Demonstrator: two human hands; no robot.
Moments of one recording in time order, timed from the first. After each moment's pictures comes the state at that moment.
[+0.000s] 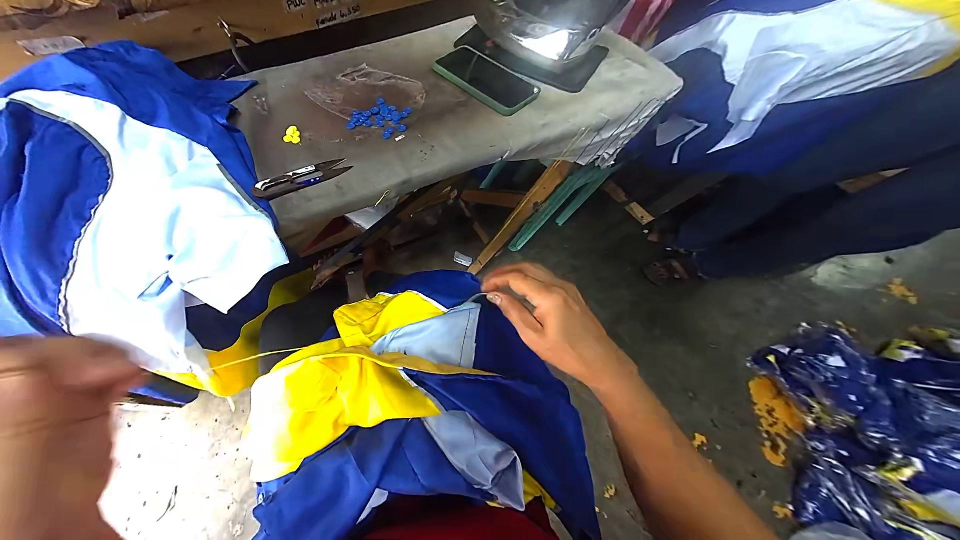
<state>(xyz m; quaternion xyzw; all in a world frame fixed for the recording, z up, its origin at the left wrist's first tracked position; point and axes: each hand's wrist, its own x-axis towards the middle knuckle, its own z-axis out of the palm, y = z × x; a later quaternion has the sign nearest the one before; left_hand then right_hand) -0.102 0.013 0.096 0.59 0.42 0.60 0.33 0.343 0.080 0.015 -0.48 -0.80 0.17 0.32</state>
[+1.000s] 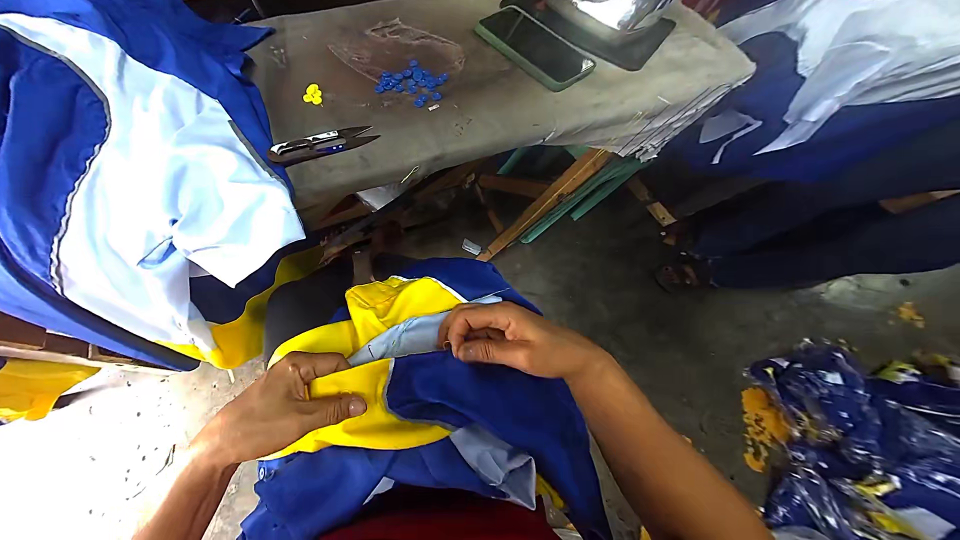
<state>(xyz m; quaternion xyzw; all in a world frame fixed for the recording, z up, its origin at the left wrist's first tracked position) -0.035 0.026 0.015 0.64 0.41 0.23 0.61 0.310 0.099 -0.005 -0.22 -0.74 0.60 0.20</state>
